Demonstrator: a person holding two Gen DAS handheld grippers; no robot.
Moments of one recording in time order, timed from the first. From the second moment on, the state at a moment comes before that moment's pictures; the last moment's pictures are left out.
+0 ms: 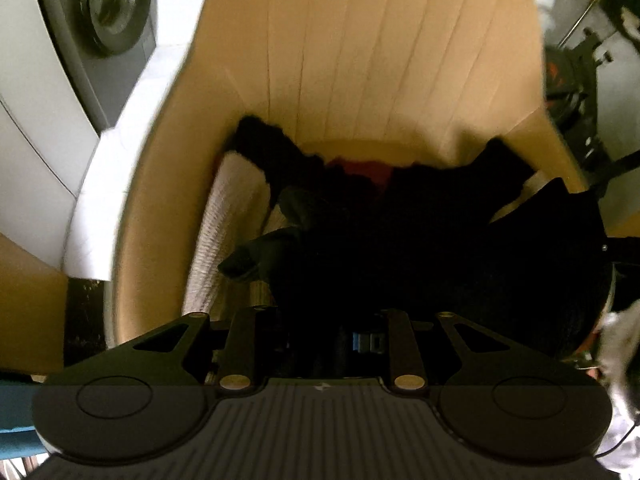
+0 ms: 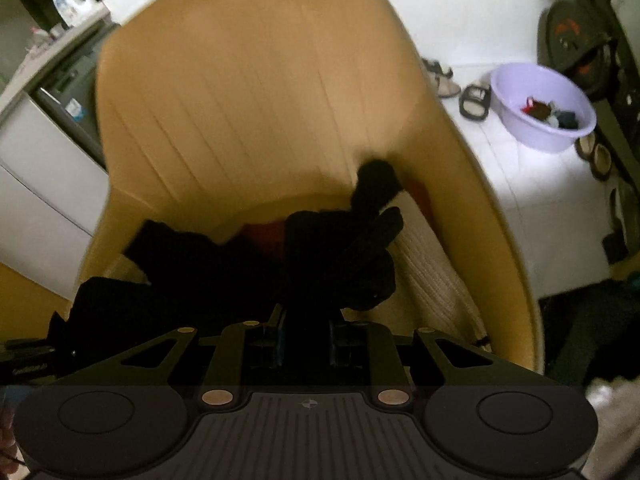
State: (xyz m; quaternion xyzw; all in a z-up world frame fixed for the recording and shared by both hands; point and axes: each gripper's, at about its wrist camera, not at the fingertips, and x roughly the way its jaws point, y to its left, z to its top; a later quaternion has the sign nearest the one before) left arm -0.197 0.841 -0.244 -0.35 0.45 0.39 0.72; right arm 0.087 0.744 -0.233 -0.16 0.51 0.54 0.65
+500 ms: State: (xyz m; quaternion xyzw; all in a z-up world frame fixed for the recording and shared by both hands) left arm -0.205 0.862 -0.226 -0.32 0.47 0.39 0.73; right arm 0.110 0.778 -0.242 -0.25 0.46 0.54 0.66
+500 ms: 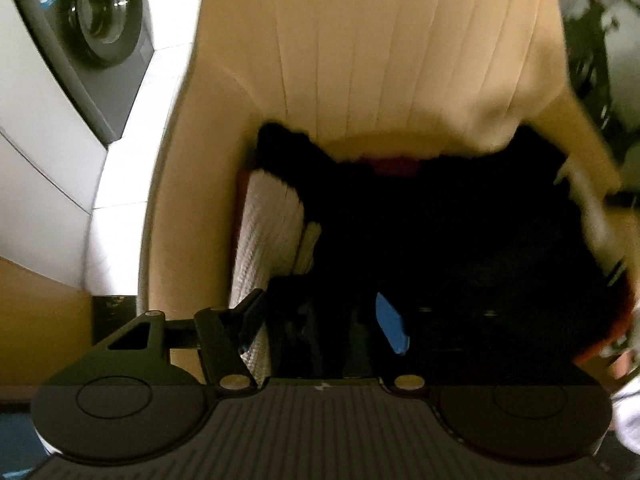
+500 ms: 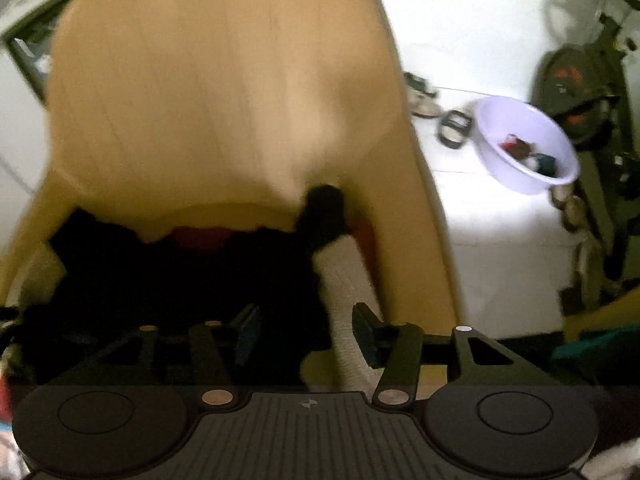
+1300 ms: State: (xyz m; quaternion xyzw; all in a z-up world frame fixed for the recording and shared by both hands) left arm -0.189 0.918 -0.242 -0.31 0.36 0.47 0.74; right arm 0.084 0.828 -0.298 -0.27 0.40 0.56 0.67
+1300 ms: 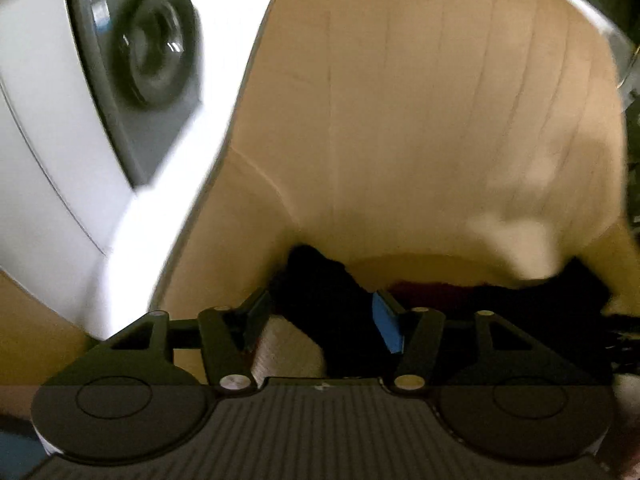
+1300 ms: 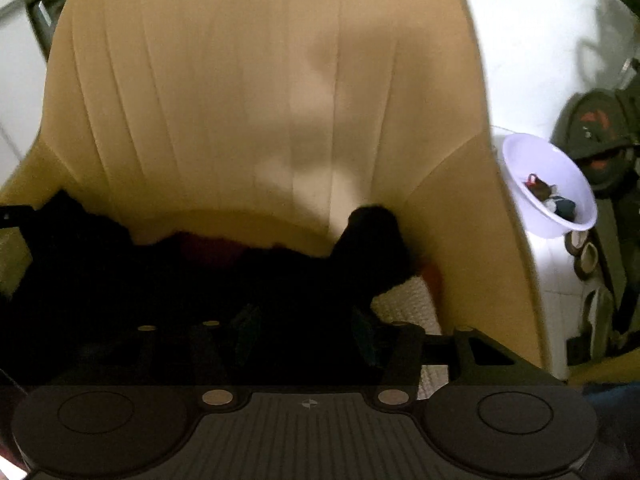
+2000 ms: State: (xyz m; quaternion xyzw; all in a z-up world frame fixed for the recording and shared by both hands) left arm -0.171 0.802 -0.315 -0.30 0.52 0.38 0.70; right arm 0.058 0.735 -0.366 -0.35 0.47 0.50 0.64
